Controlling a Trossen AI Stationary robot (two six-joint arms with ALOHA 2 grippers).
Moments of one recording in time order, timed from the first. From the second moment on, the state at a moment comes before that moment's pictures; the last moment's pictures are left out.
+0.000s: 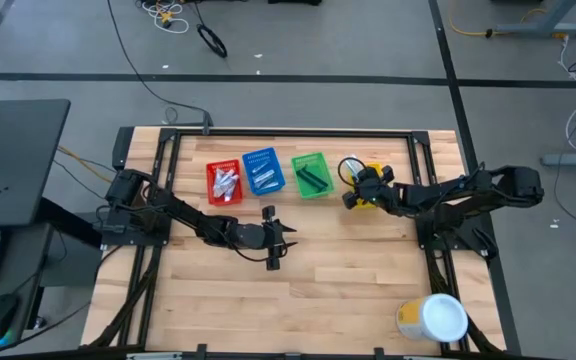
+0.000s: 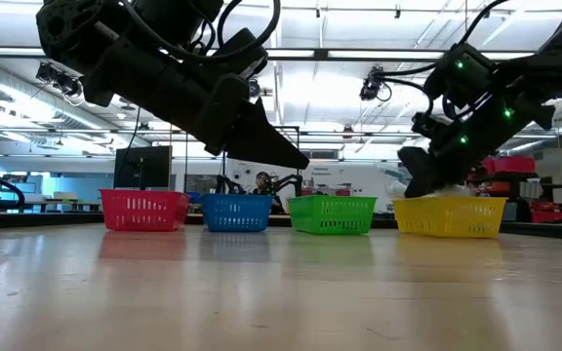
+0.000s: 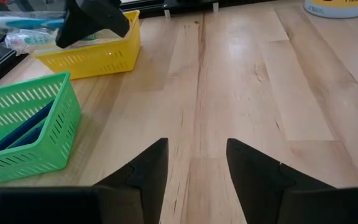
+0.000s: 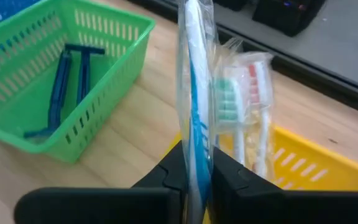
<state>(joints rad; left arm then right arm) -0.23 1.80 0.75 0.64 -0.40 -0.01 -0.20 1.31 0.34 0.23 0.66 0.42</state>
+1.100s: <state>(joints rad) -0.27 1.41 0.74 0.21 -0.57 -0.02 -0.17 0.92 0.56 -0.25 0.30 0.25</state>
